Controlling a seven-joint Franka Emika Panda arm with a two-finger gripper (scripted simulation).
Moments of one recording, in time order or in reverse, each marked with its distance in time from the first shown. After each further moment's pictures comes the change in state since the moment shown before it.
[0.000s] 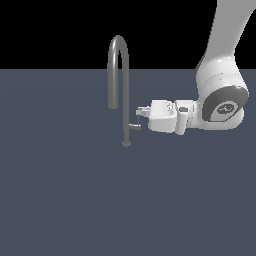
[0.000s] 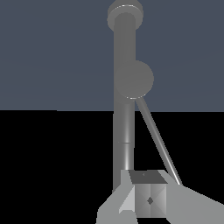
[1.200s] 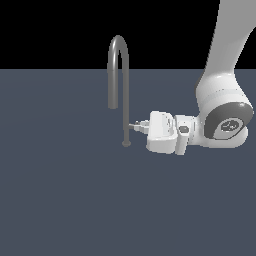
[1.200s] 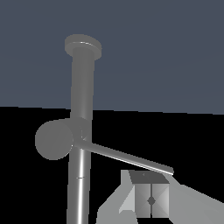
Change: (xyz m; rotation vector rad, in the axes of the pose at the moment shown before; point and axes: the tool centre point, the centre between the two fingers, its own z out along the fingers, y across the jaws) arm 0.034 0.044 0.000 -0.006 -0.009 -0.027
